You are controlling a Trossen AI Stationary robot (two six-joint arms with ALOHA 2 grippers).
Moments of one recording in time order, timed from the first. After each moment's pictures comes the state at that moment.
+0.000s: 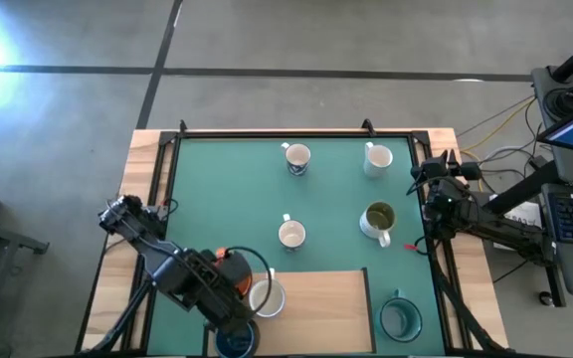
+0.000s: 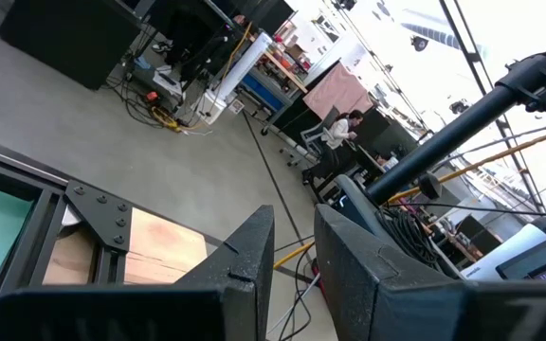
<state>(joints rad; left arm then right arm) -0.66 1.88 2.15 -1.57 -0.15 -1.34 -0.41 0.10 0.01 0.15 1.54 -0.84</state>
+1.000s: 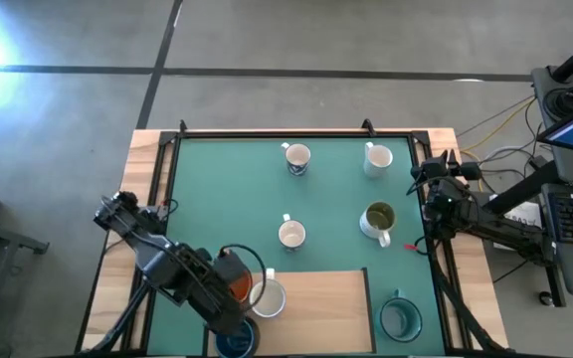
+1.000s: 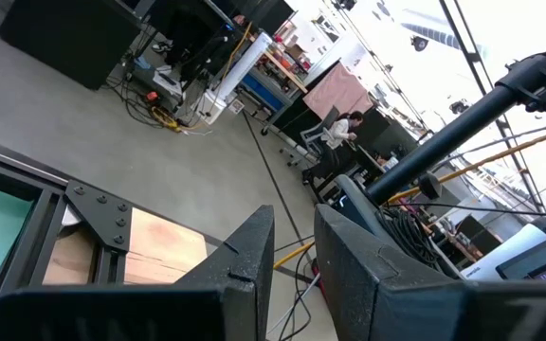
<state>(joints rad) -0.66 1.83 2.13 -1.57 -0.10 -1.32 -0.41 0.10 0.01 0.15 1.54 -0.84</state>
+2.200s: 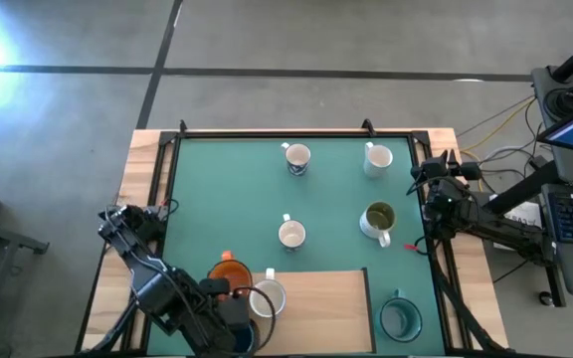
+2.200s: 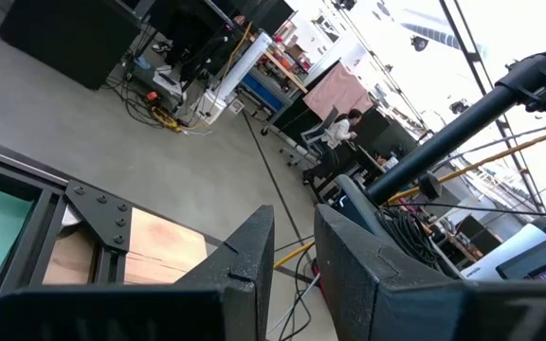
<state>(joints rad) -0.76 1.95 2.28 -1.42 -0.02 -0.95 -0.41 0.10 0.01 0.15 1.54 -0.84</state>
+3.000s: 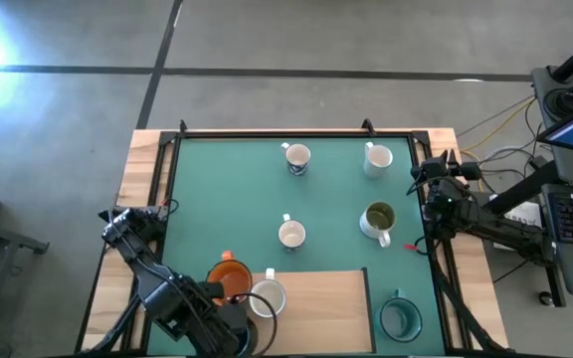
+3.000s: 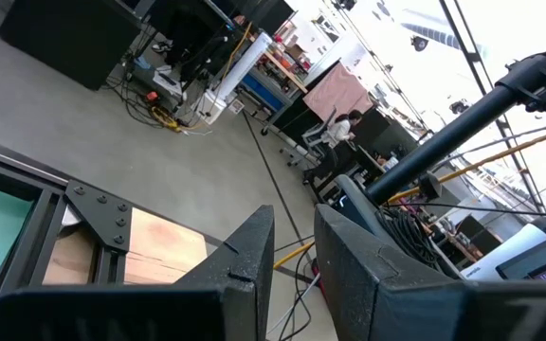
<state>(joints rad) -0.77 1.98 2.28 -1.51 0.12 -0.95 -0.41 0.10 0.01 0.15 1.54 -0.84</state>
